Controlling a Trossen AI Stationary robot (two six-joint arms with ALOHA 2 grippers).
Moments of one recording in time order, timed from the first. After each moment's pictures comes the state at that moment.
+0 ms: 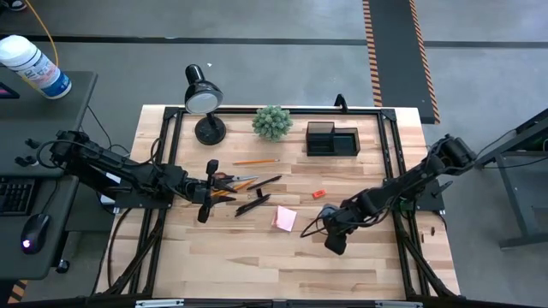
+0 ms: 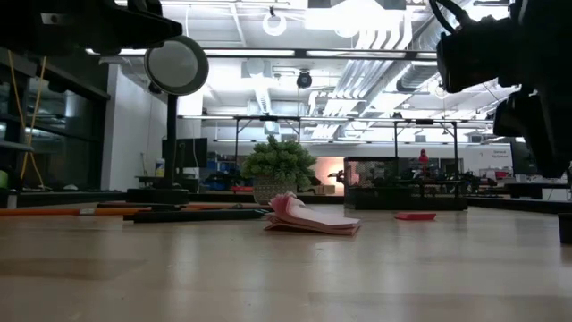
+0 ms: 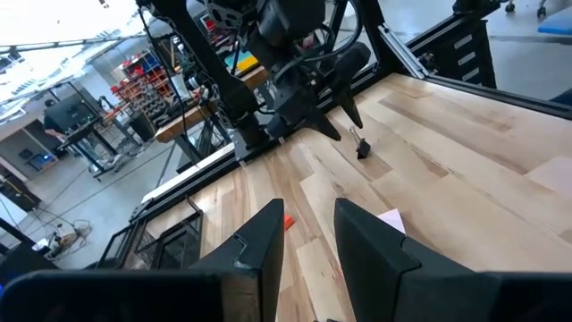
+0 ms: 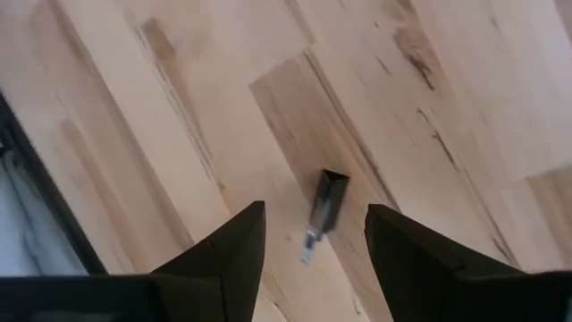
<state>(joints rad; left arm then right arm) -0.16 0.82 0.29 0.39 -0.14 0.50 0.47 1.51 0.87 -0.56 -0.11 1.01</state>
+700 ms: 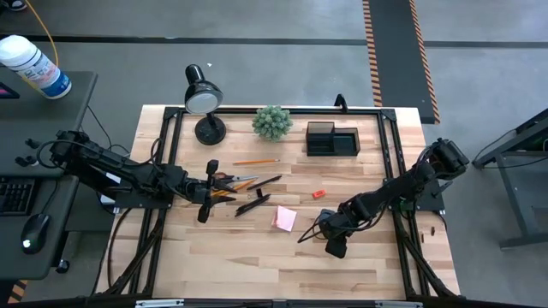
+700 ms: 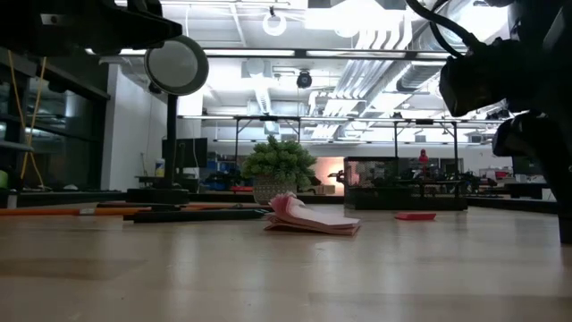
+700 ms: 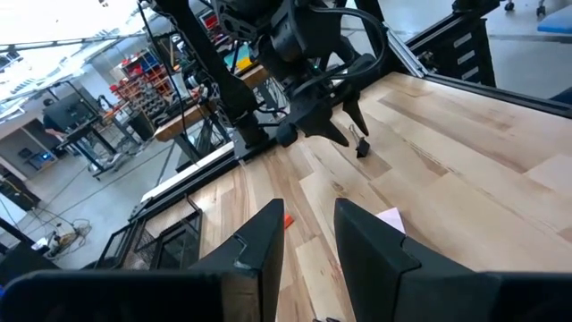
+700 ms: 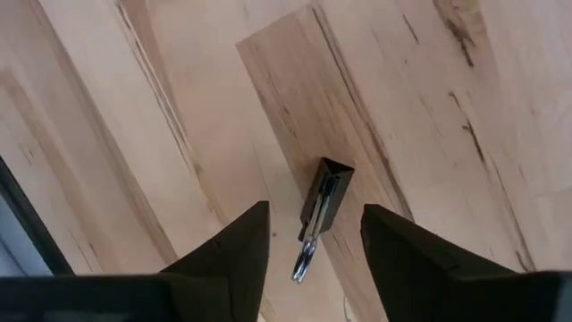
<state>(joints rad) -0.16 0.82 0.29 0.39 -0.14 0.50 0.47 1.60 0.87 -0.55 -0.17 0.91</state>
